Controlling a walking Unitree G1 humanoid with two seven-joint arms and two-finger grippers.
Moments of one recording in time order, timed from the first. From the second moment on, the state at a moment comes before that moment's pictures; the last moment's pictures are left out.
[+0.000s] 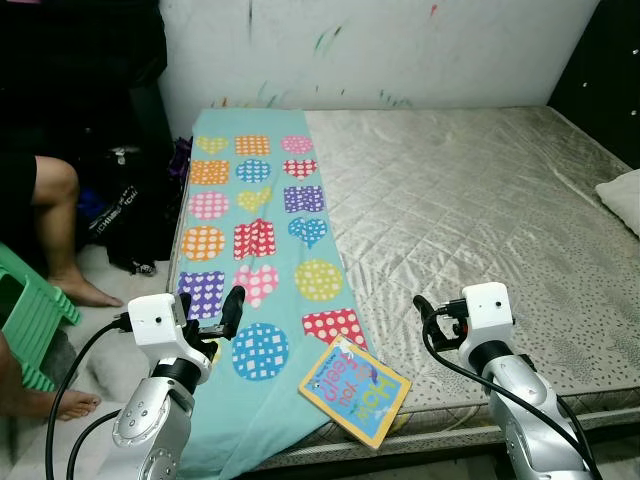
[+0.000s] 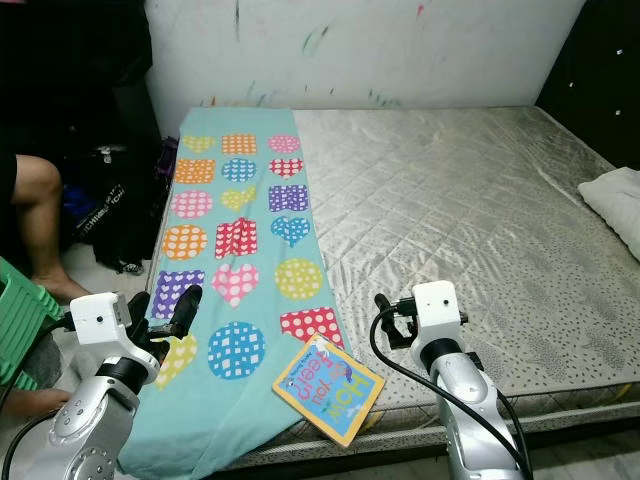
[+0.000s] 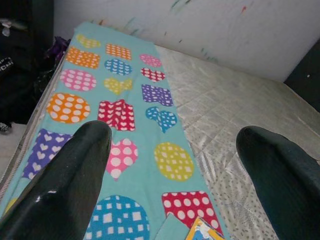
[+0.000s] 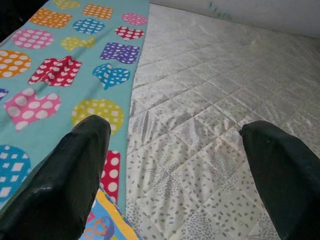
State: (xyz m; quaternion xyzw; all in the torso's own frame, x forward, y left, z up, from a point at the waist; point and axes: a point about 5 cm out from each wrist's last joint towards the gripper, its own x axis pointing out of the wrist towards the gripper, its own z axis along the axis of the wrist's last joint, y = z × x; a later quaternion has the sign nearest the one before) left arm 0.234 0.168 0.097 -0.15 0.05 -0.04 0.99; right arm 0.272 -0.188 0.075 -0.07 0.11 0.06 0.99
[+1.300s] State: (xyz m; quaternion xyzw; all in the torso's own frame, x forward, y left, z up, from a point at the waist) left arm 0.234 0.169 0.094 -0.14 0.06 -0.03 0.99; right arm 0.276 -0.185 0.077 -0.05 0.10 0.06 0.99
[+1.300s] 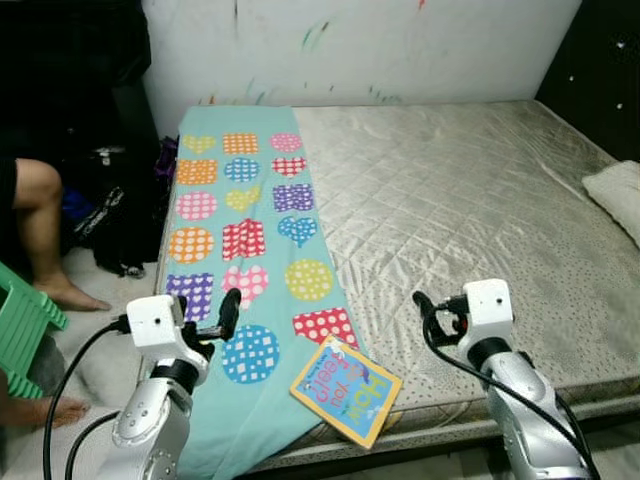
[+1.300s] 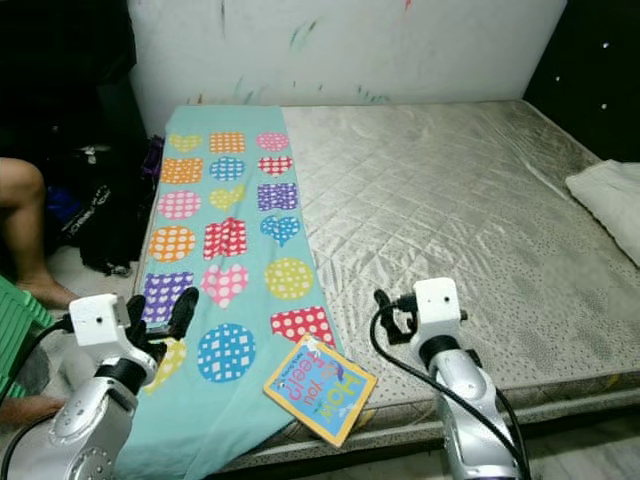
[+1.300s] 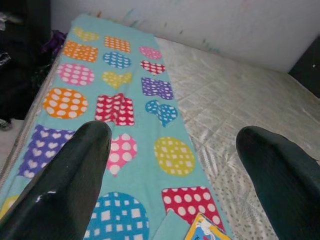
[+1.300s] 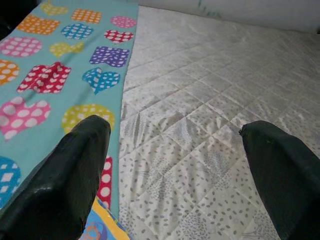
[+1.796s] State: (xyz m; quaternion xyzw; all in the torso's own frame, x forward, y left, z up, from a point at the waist) left arm 0.236 0.168 0.095 -0.14 0.06 -0.03 0.99; right arm 0.275 -0.188 0.076 -0.05 0.10 0.05 0.99
